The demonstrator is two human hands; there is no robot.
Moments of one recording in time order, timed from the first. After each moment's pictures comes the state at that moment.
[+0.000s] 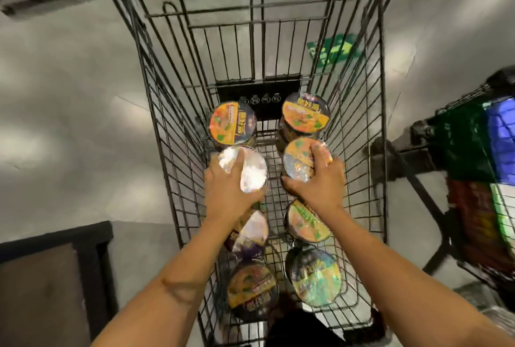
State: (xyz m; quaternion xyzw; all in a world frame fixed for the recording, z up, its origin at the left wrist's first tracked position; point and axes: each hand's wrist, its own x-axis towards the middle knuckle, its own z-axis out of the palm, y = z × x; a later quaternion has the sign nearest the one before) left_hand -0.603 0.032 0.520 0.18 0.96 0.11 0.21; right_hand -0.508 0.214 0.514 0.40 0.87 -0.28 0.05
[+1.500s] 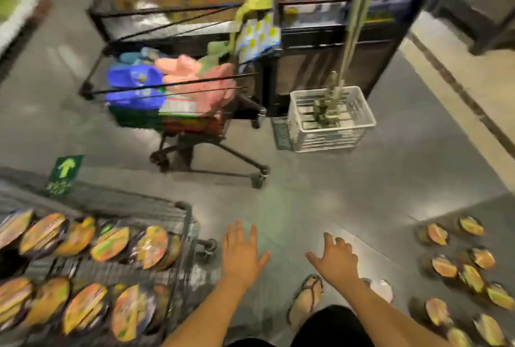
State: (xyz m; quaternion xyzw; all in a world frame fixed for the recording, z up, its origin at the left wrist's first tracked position) left_hand -0.162 -0.039 0.586 0.80 0.53 -0.19 0.21; right_hand 0.039 -0.121 0.585 0.86 0.40 -0.31 0.08
